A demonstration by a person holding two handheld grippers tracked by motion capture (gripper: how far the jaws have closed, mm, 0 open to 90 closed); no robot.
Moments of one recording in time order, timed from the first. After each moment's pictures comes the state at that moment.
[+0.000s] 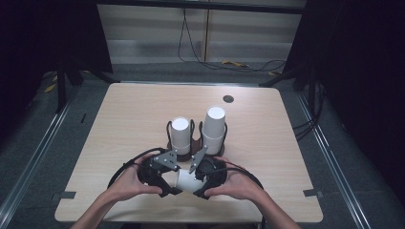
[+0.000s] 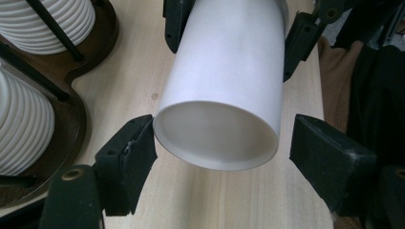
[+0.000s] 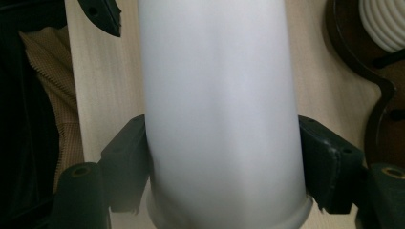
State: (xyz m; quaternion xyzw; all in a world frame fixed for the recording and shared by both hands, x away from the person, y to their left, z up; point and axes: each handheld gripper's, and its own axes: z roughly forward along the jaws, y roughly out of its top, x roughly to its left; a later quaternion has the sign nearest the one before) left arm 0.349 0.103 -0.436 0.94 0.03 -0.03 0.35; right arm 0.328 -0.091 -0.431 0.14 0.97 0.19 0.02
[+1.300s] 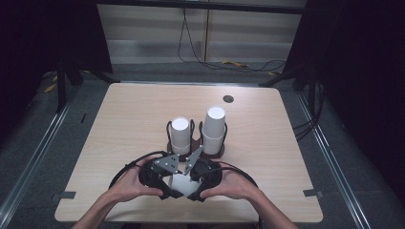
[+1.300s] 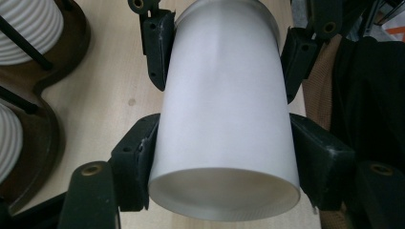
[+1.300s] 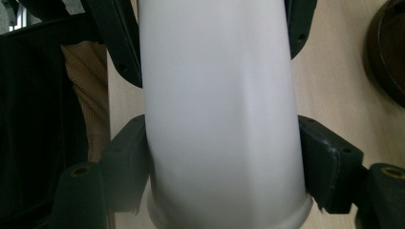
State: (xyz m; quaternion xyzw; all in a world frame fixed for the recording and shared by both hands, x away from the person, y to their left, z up) left arm 0.344 0.099 -0.439 0.94 0.00 -0.05 0.35; right arm 0.329 -0.080 -0.434 0.11 0.97 0.22 -0.02
